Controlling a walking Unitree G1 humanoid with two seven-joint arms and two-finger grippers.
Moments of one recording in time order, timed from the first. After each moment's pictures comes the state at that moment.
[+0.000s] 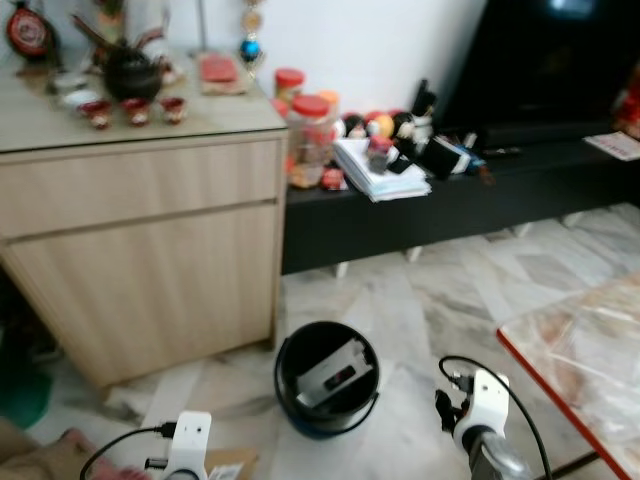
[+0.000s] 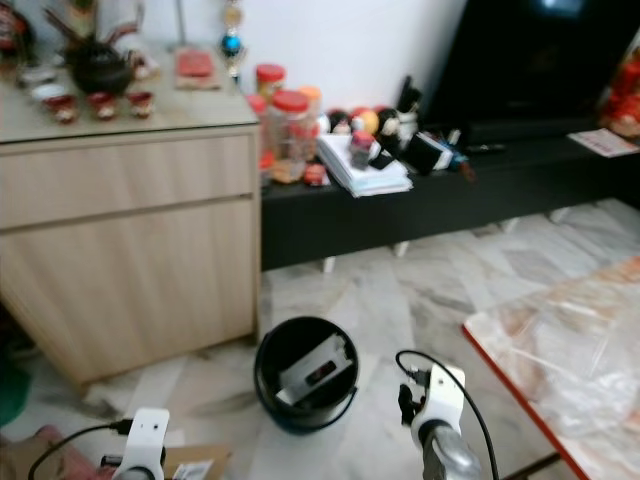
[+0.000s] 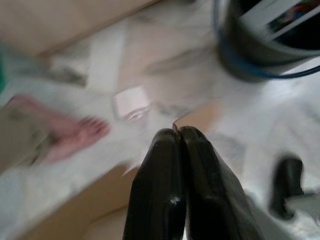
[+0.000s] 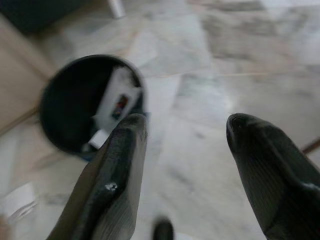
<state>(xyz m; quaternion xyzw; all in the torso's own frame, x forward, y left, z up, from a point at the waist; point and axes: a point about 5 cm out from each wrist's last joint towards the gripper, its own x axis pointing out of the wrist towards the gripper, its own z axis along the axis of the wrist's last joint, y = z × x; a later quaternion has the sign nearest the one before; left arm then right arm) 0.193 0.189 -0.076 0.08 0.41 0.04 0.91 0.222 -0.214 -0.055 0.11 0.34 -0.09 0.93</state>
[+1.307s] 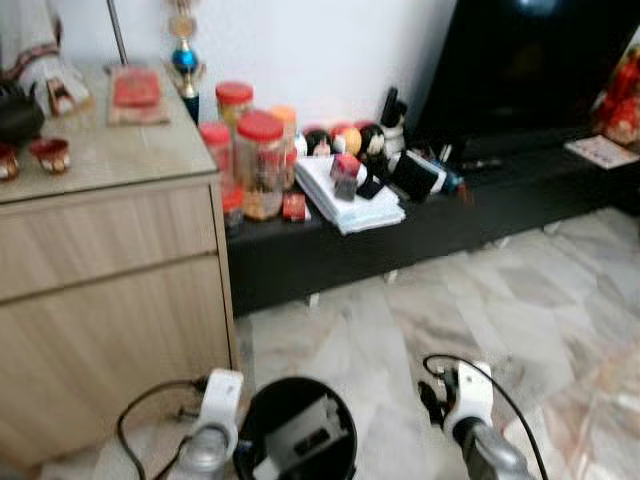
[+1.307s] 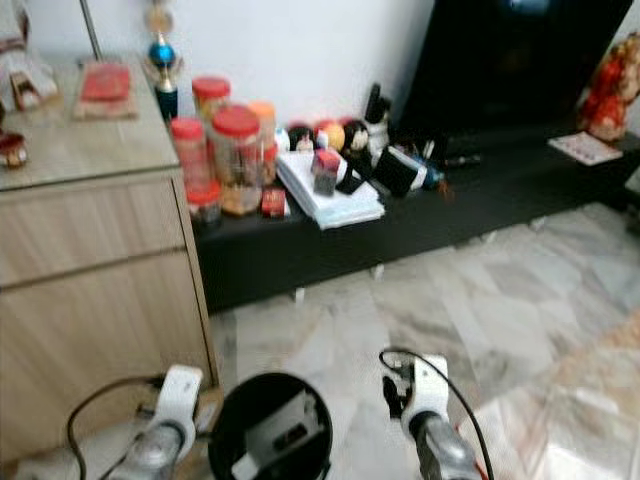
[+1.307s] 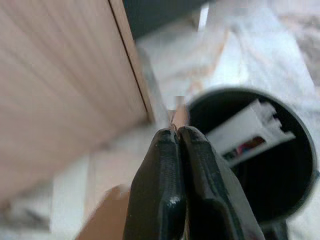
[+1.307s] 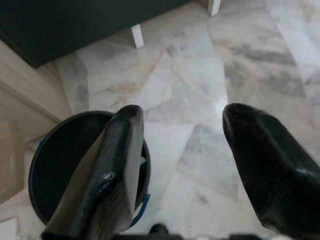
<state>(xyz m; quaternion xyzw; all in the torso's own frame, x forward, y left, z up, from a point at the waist) 0.254 0.161 -0.036 0.11 0.28 -0.02 0.95 0.244 -0.199 -0.040 0.08 0.30 0.01 0.95</state>
